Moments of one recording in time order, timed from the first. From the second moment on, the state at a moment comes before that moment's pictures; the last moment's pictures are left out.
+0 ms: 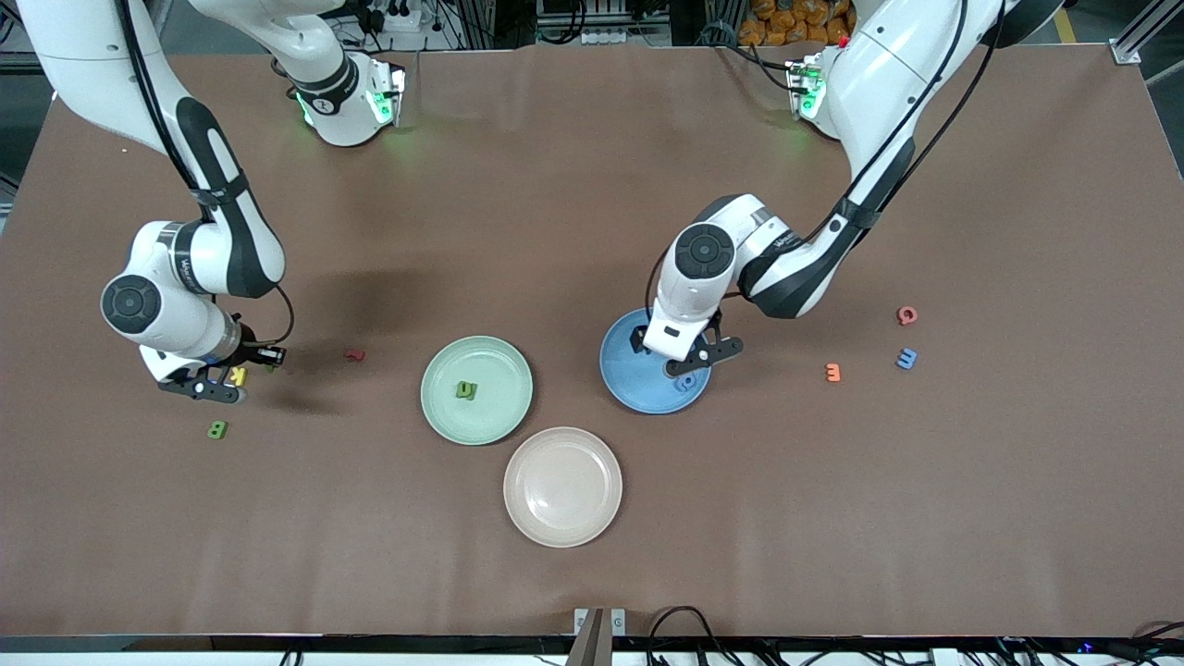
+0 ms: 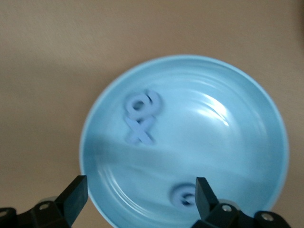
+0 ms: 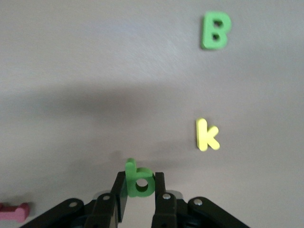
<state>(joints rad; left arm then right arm) -0.23 0.65 -0.47 -1.77 0.38 2.34 -1.20 0.09 0.42 -0.17 -2.10 -0.05 2.43 0.12</state>
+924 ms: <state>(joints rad) 0.26 0.50 -0.61 -1.98 0.45 2.33 -0.61 0.16 0.43 -0.03 -1.97 -0.05 2.31 0.01</state>
